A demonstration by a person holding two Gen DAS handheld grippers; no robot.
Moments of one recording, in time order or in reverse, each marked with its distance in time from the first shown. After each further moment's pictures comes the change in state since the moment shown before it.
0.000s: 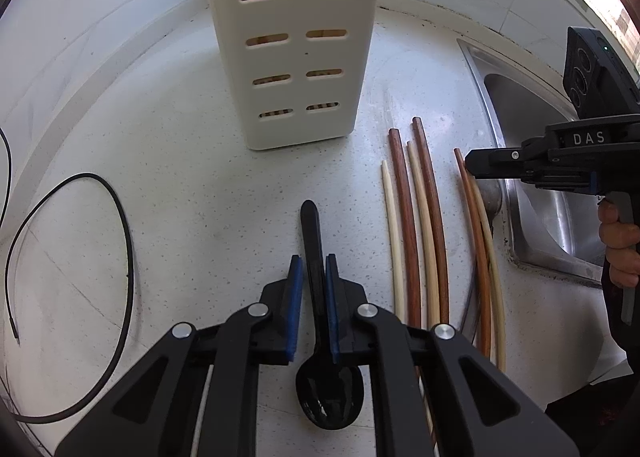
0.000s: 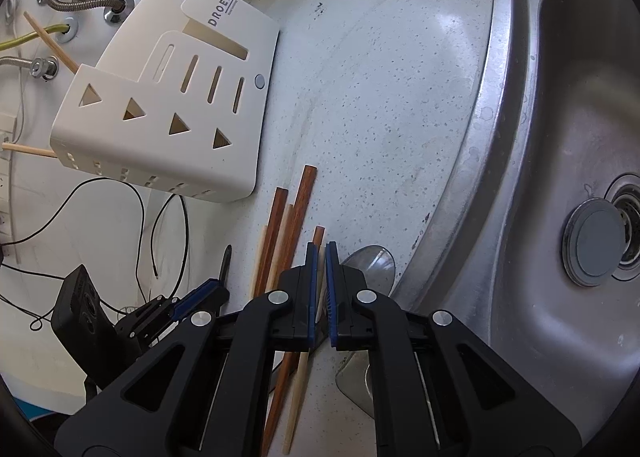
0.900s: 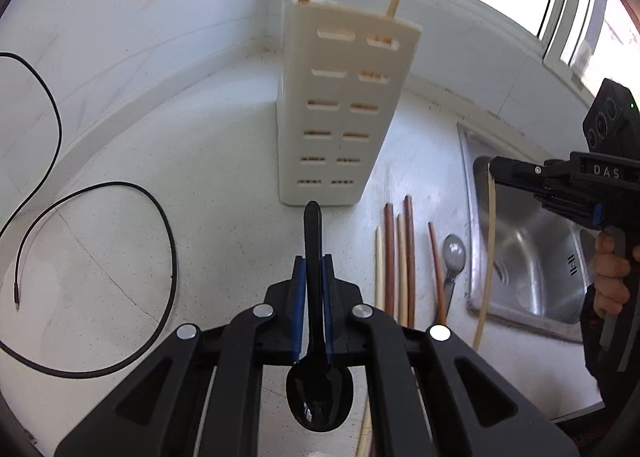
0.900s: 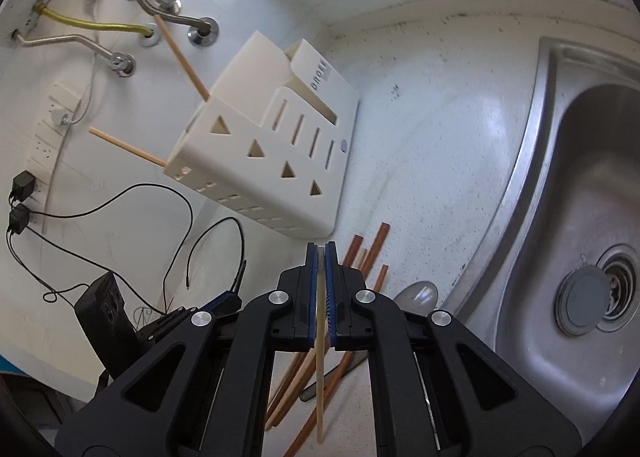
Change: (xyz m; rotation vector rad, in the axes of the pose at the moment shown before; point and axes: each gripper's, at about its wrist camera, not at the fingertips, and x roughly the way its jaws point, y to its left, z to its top) left arm -0.064 0.025 -0.018 -0.171 -0.253 -0.054; right arm -0.068 0.057 -0.009 -0.209 -0.214 0.084
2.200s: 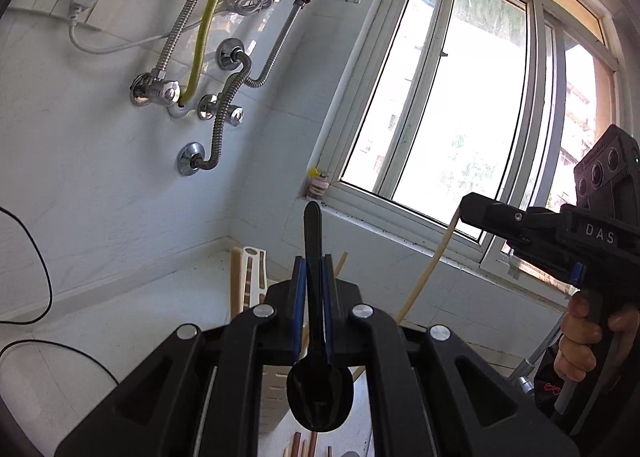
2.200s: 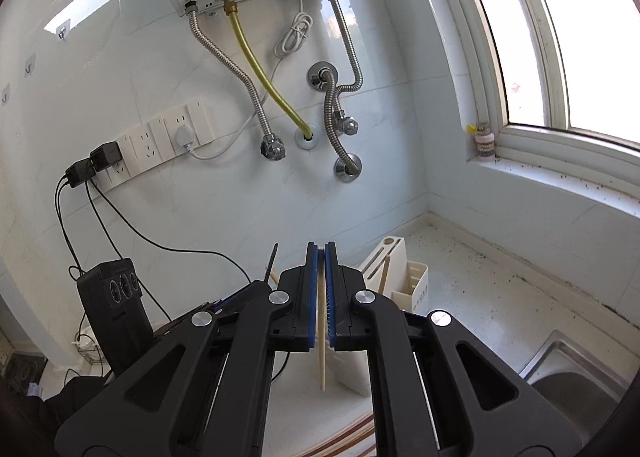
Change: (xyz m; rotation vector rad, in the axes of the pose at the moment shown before) left arm -0.093 -0.025 0.102 -0.109 -0.645 -0.152; right arm -0.108 0.171 0.086 -0.558 -0.344 0.045
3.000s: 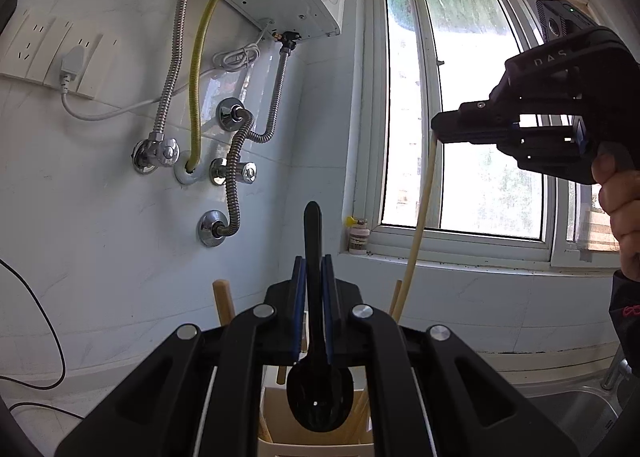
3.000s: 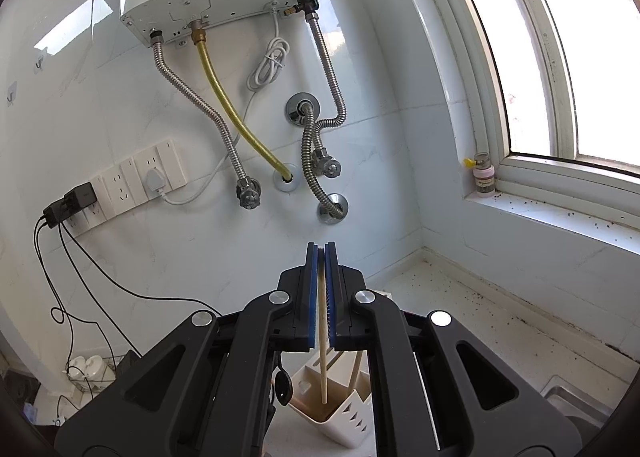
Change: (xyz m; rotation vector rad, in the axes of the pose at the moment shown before) left arm 0.050 -0.008 -0.033 0.222 -0.262 0.187; right arm 0.044 -0.034 0.047 0.027 -0.063 0.000
